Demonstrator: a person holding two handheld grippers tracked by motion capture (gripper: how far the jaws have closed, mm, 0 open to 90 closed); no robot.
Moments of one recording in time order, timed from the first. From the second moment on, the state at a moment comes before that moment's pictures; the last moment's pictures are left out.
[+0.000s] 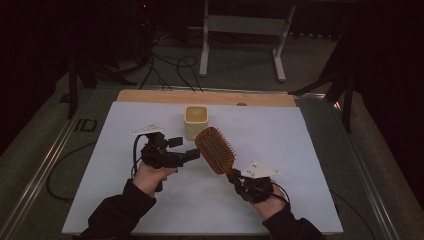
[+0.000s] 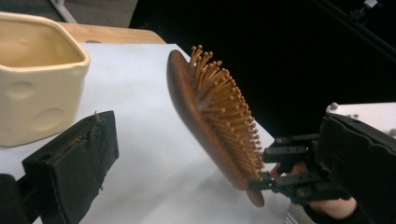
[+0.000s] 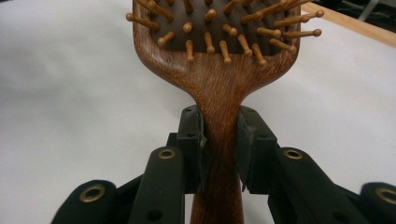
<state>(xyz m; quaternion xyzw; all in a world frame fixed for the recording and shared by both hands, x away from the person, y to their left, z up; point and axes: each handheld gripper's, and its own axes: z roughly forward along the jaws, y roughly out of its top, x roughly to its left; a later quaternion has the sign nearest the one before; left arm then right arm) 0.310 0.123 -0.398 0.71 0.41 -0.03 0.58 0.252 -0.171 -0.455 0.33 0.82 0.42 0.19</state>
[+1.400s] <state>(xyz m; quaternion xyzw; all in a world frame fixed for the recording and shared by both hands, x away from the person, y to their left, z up) 0.335 0.077 -0.429 0.67 0.44 -0.12 0.59 0.250 -0.166 -0.454 0.32 0.83 0.42 0.20</state>
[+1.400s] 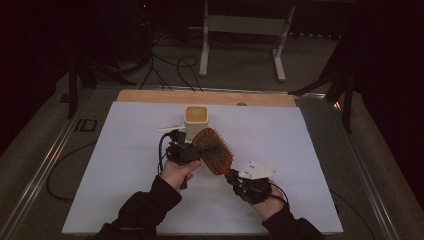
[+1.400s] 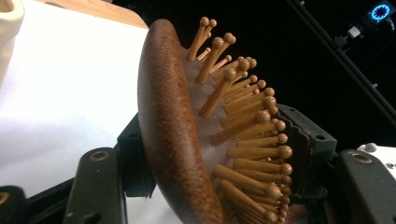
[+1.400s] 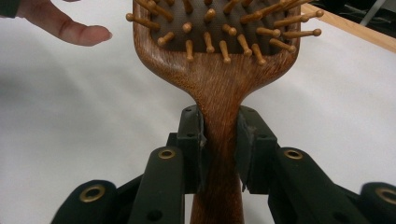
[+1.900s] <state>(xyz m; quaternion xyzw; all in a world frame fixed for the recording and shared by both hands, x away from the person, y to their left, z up) 0.332 0.076 -0.421 0.66 0.43 -0.11 0.61 0.249 -0.166 -0.453 0.32 0.82 0.42 0.21</state>
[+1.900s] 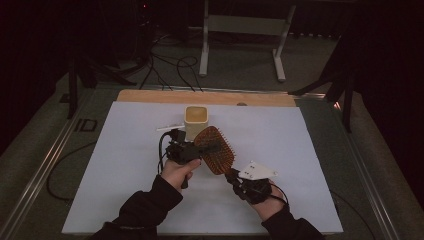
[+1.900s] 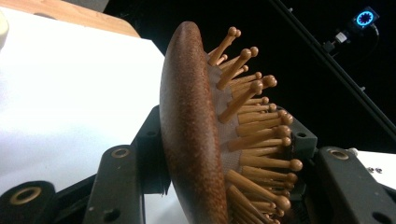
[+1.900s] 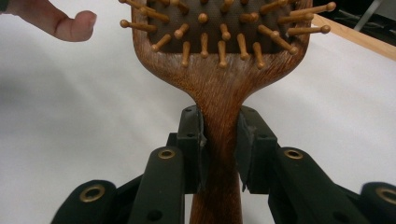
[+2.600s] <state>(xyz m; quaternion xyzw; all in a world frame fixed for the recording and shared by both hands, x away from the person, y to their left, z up) 0.328 0.070 -0.397 0.68 0.40 -0.07 0.61 0.258 -0.173 -0.456 0.34 0.81 0.46 0.17</state>
